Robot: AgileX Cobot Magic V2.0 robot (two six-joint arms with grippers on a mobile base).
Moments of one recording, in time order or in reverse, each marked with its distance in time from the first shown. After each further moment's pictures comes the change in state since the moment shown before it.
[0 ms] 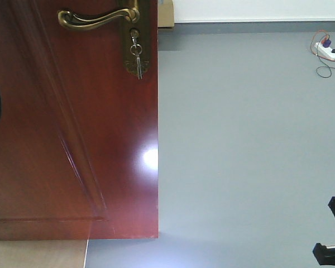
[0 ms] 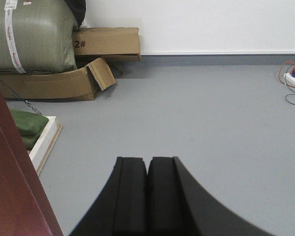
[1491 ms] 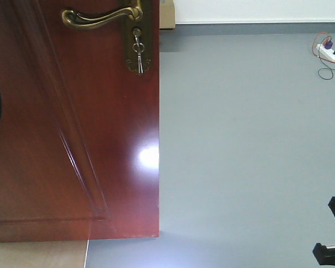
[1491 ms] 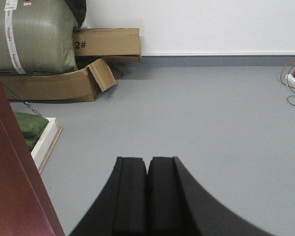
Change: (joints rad) left arm 0.000 0.003 0.000 0.000 -0.003 0.000; right arm 0.000 0.000 0.000 0.000 0.000 0.000
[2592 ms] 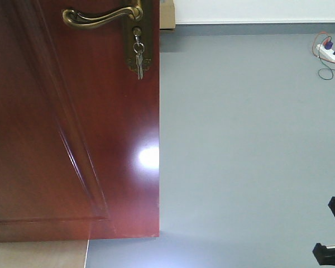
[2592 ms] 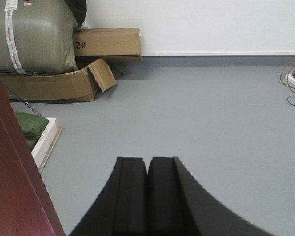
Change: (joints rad) left arm -0.012 -0.023 0.001 0.913 -0.072 -0.890; right arm 0.000 0.000 0.000 0.000 0.000 0.000
